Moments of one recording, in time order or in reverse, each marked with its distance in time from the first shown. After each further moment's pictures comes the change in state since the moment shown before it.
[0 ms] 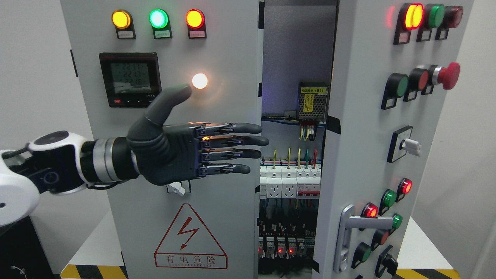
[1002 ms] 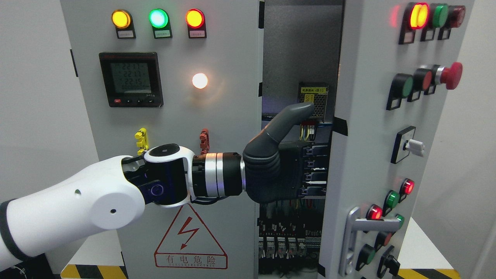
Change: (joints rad) left arm 0.066 -0.300 0.104 -0.006 -0.015 0.008 0.235; right arm 0.000 0.000 0.000 0.000 0.000 0.000 0.000
